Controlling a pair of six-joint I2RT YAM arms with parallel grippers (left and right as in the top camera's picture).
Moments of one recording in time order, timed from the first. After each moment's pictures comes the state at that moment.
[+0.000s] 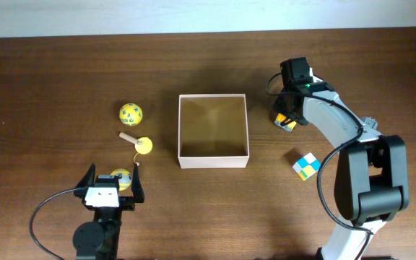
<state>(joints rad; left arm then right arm) -0.02 0.01 0.01 -0.08 -0.01 0.05 0.14 1.97 1.38 -0.61 0.22 0.68</state>
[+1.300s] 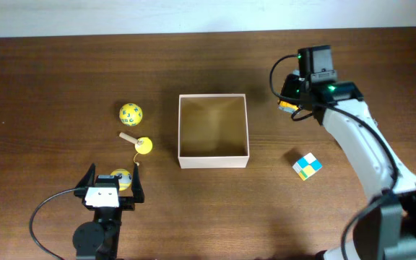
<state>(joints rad) -0.02 0.01 0.01 -0.08 -0.01 0.05 0.14 1.67 1.38 -0.64 0.08 0.42</state>
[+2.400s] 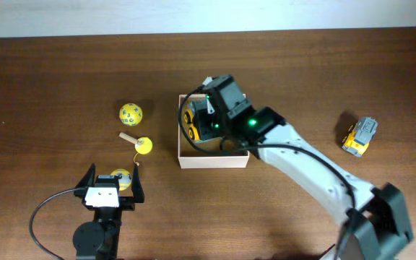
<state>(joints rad) -0.02 0.01 0.01 -0.08 -0.01 0.05 0.63 1.71 1.38 -0.56 -0.08 0.41</state>
